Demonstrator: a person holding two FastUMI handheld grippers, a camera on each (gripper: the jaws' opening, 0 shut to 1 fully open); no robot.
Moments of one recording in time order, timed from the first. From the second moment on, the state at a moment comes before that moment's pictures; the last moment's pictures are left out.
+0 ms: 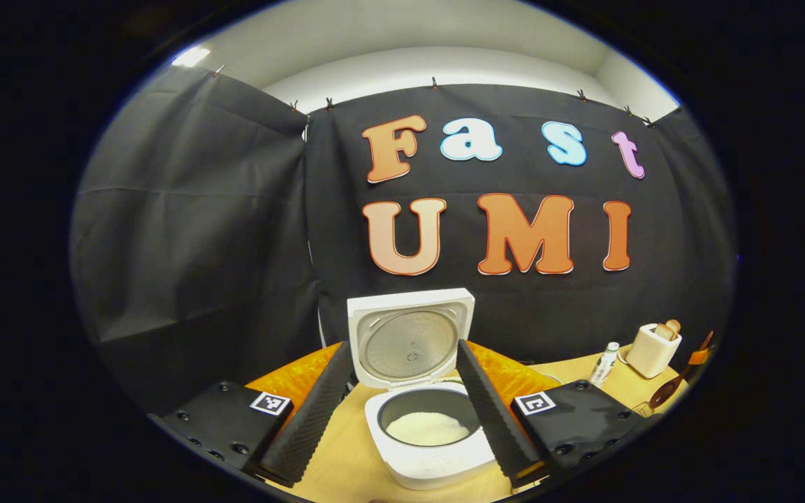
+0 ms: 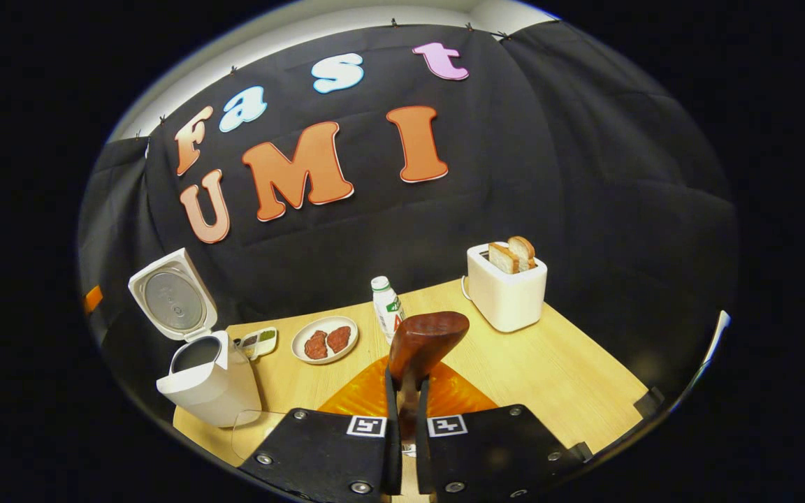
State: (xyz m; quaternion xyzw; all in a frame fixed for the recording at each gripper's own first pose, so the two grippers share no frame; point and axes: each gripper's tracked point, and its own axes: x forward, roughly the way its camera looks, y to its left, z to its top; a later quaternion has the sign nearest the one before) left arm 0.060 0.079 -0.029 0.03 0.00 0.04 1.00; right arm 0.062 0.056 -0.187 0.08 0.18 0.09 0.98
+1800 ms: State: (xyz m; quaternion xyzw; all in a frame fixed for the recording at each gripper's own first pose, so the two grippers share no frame) left arm 0.071 0.070 0.007 0.01 -0.02 0.04 1.00; right arm 0.073 0.036 -0.236 0.08 0.27 0.03 0.96
